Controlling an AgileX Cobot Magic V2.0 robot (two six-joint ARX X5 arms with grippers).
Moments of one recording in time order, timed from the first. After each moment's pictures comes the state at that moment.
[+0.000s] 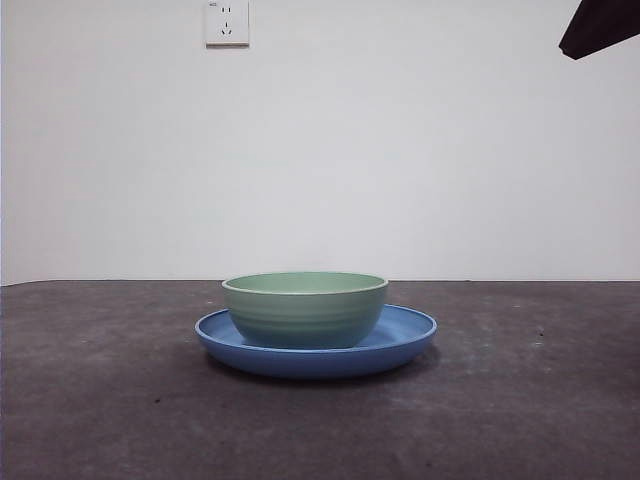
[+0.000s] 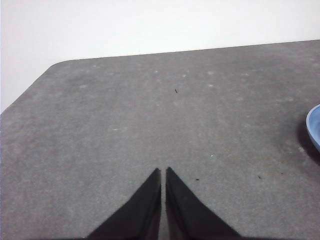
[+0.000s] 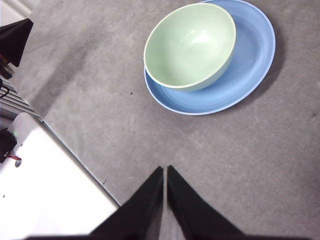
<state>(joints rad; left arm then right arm) 0.01 0.01 0.03 -0.18 0.07 0.09 0.37 0.86 0.91 -0.86 -0.52 0.11</state>
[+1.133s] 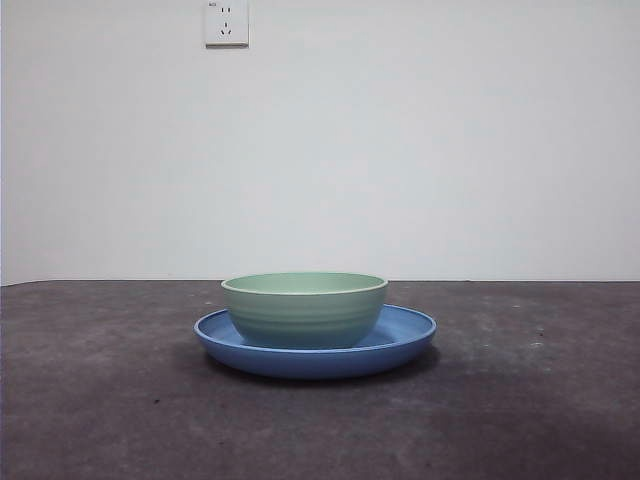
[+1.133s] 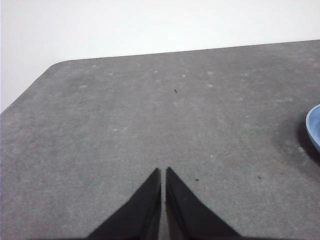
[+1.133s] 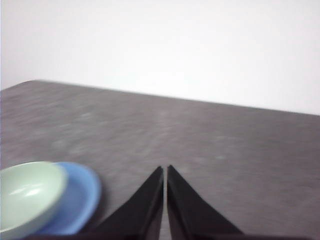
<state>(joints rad) 0.01 0.01 0.03 -0.18 0.07 0.09 0.03 0.33 0.35 -0.07 -0.29 0.03</state>
